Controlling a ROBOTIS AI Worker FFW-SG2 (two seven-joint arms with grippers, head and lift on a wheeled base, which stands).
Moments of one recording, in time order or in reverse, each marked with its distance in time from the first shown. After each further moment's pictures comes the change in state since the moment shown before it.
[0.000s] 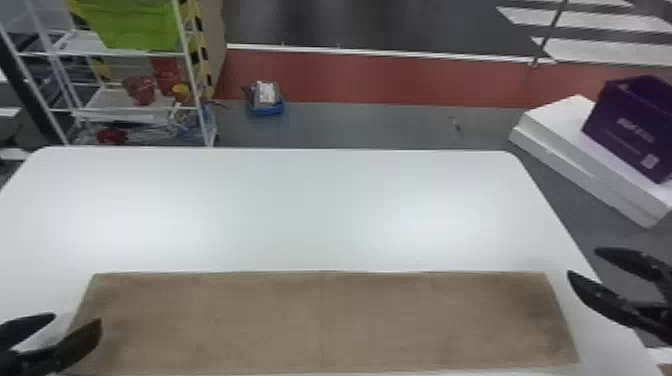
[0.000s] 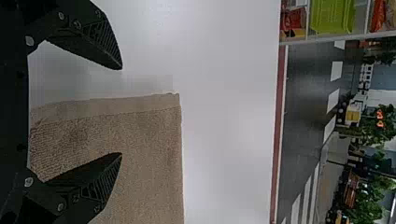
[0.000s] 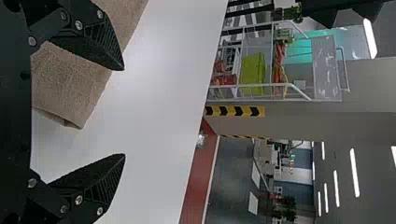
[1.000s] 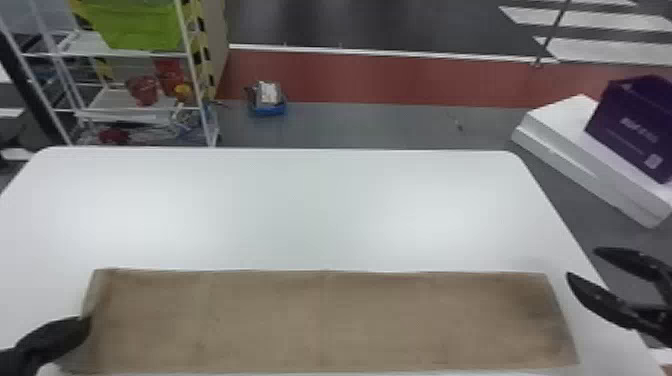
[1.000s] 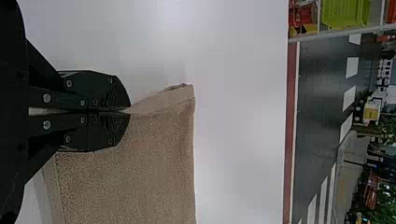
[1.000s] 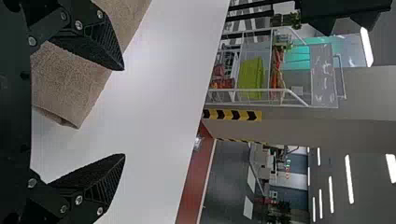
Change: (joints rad) left arm 0.027 0.000 -0.029 -0.088 -0.061 0.087 -0.025; right arm 0.002 -0.003 0.011 0.024 -0.011 -0.052 0.004
